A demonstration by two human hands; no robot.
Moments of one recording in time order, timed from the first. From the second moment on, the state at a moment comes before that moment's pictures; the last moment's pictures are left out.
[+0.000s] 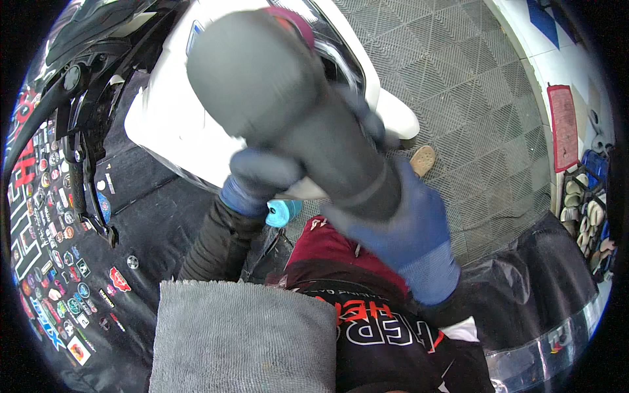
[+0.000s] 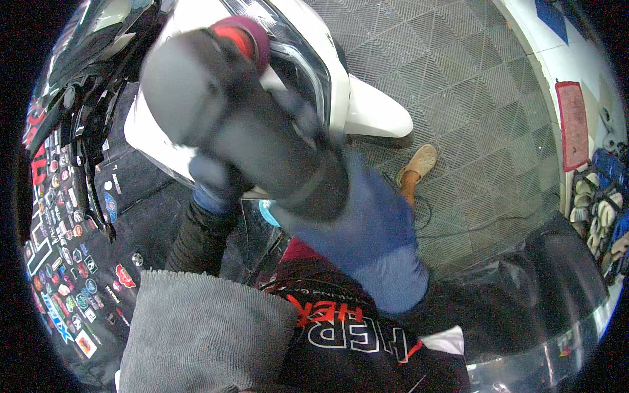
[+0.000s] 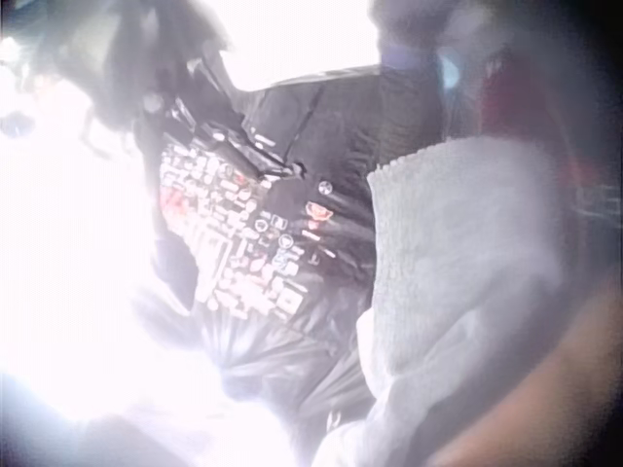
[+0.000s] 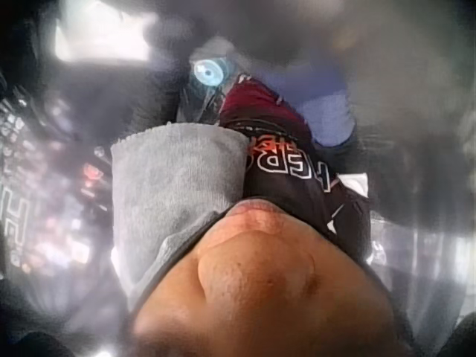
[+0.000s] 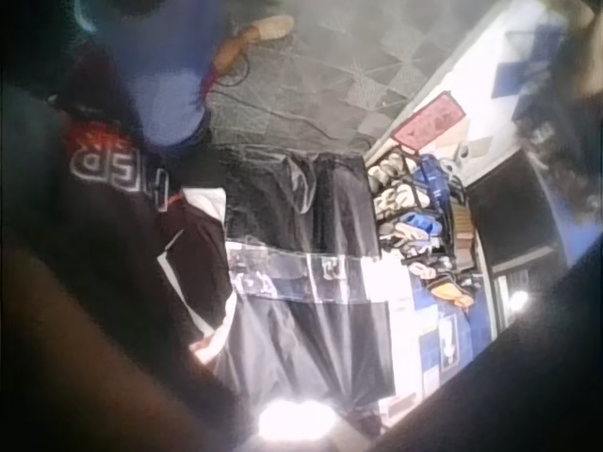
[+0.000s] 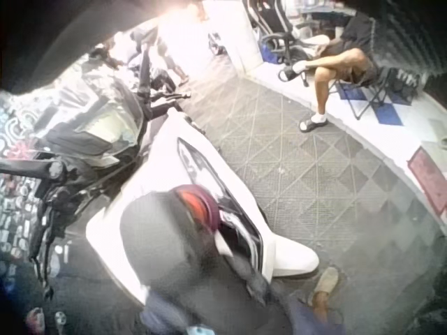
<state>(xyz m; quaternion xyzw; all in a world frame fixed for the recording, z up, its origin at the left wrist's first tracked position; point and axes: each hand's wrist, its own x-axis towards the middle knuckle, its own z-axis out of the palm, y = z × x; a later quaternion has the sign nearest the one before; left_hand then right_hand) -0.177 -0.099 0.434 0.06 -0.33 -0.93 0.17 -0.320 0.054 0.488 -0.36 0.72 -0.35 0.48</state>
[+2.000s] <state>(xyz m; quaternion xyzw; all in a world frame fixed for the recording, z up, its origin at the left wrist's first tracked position) -0.188 -0.006 0.417 0.29 -0.50 -0.81 0.05 -0.300 0.174 0.390 -0.21 0.65 -0.42 0.60</state>
